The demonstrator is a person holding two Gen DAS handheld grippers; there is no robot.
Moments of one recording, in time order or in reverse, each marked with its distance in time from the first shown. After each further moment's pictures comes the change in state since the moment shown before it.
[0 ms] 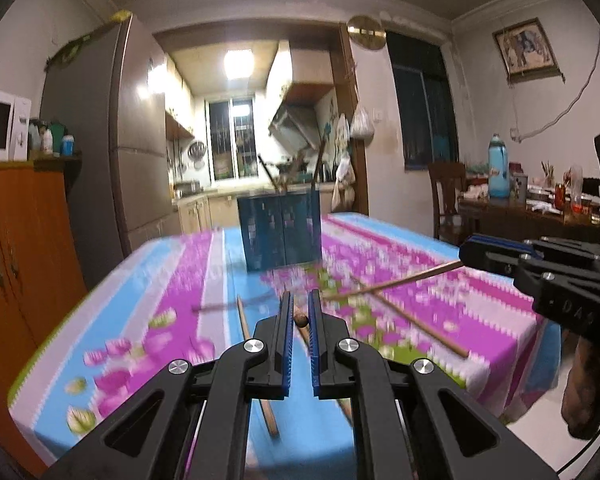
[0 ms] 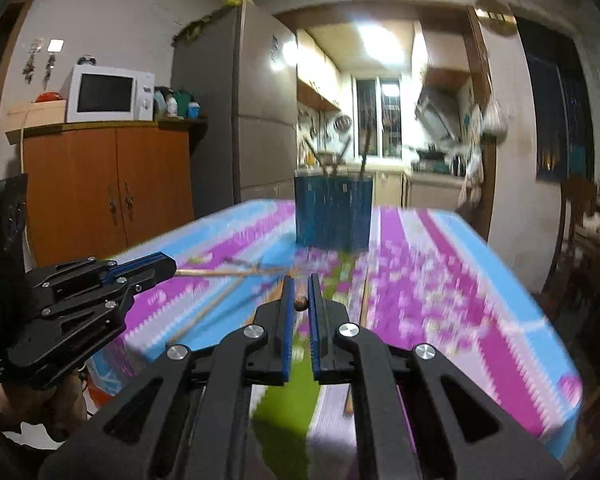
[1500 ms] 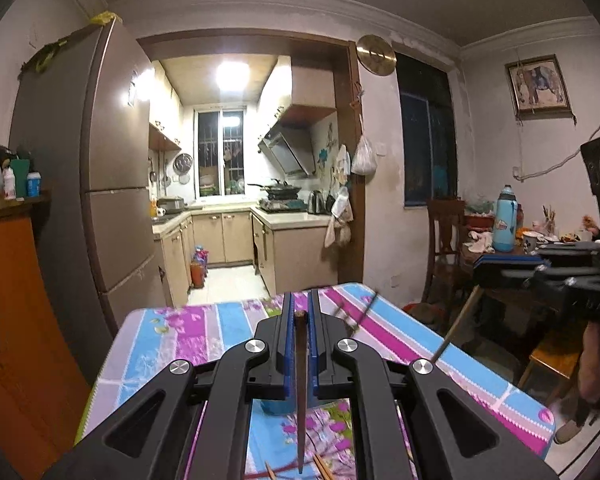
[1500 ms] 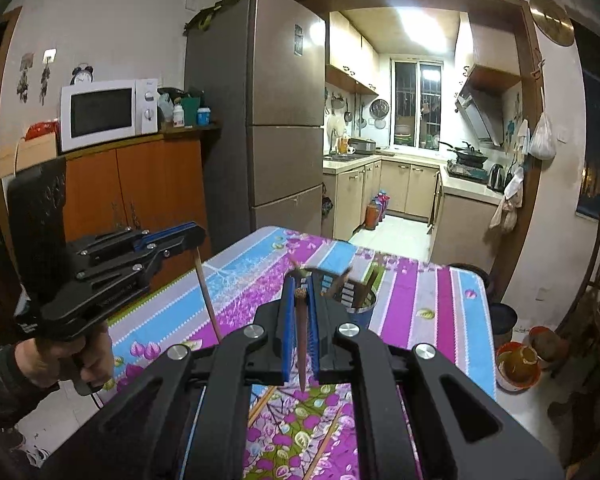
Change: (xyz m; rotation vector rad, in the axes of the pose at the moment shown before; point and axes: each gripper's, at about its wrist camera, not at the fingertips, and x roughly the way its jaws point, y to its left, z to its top) left arm 0.117 0.083 0.210 -0.052 -0.027 -0.071; right arm 0.089 -0.069 0.220 -0.035 0.140 0.135
